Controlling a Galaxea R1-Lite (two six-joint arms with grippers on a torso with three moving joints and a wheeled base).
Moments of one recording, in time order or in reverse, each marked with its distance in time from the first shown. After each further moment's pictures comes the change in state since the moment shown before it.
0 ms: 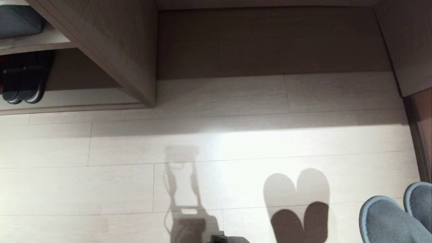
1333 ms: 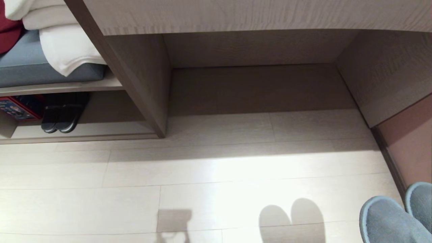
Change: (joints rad) left arm 0.000 0.000 0.000 0.000 0.000 0.000; right arm 0.000 0.000 0.000 0.000 0.002 -0.002
